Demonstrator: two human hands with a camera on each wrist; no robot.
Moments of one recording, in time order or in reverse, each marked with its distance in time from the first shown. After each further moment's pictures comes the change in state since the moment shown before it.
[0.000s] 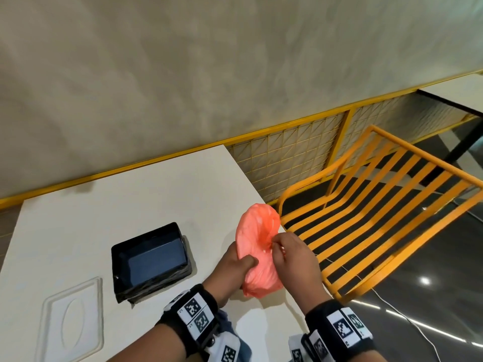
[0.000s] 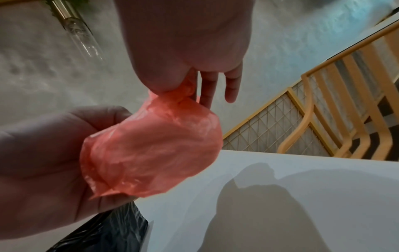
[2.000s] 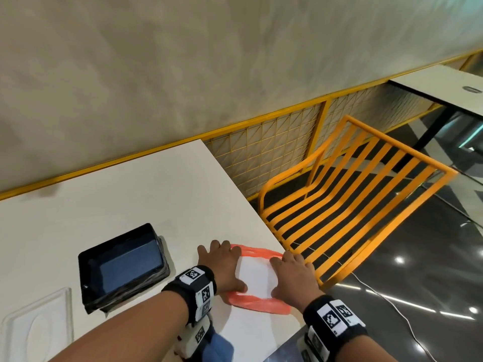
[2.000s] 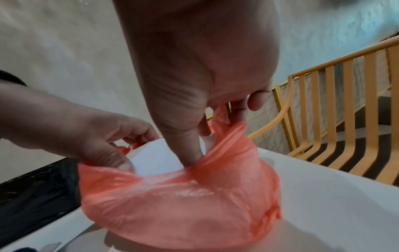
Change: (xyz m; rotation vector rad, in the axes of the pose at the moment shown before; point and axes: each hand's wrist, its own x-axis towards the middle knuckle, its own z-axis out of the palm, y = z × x) left_hand 0.052 -0.027 0.010 1.583 -0.160 0.125; right_hand -0.027 0.071 0.017 -0.546 -0.485 0.123
